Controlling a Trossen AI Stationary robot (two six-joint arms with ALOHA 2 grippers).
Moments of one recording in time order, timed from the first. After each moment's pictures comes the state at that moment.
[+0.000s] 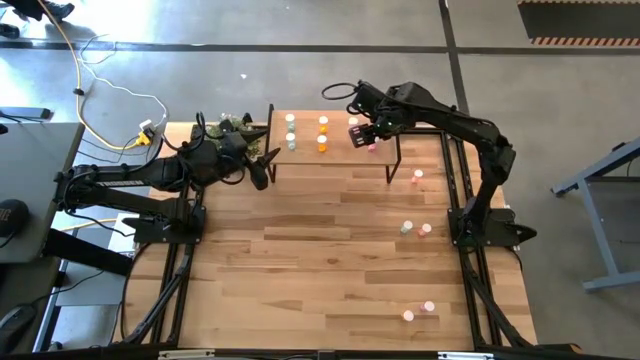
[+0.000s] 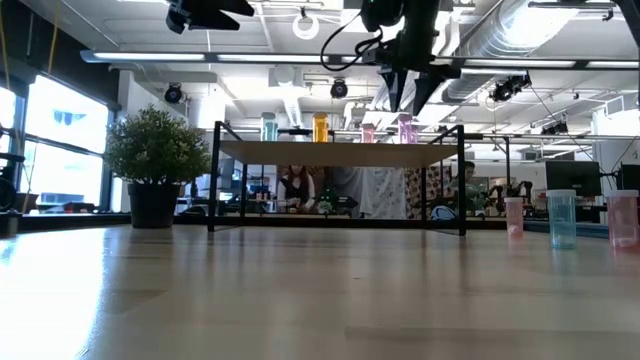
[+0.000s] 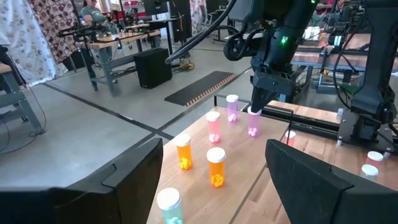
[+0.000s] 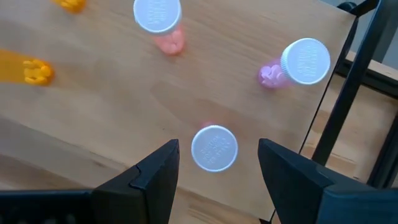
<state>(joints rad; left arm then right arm) 0.23 0.91 0.83 -0.06 -0.53 0.01 -0.49 1.79 1.87 -1.37 0.18 0.65</state>
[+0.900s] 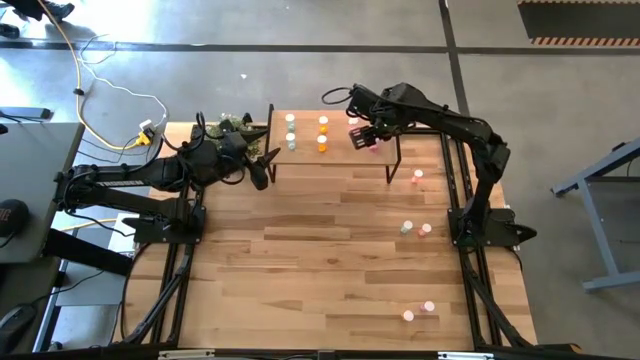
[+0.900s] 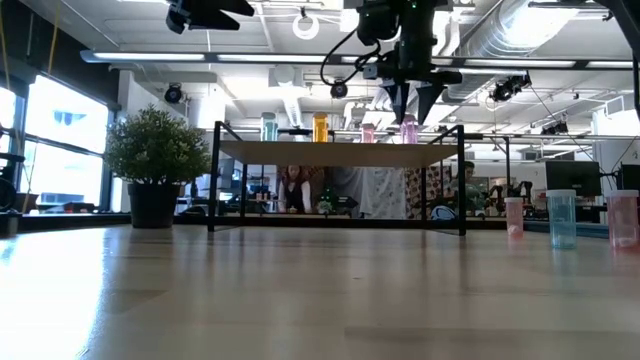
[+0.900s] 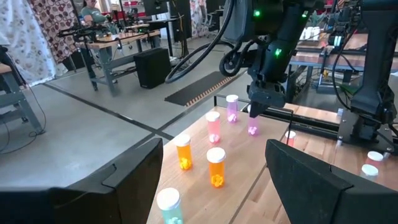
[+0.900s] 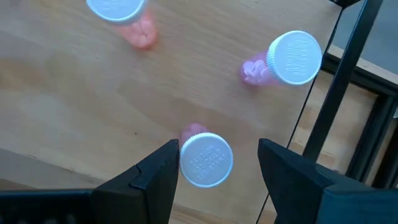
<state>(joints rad) 0.23 0.91 0.83 -0.06 -0.53 0.01 -0.50 1.83 1.87 -1.41 0.23 0.65</state>
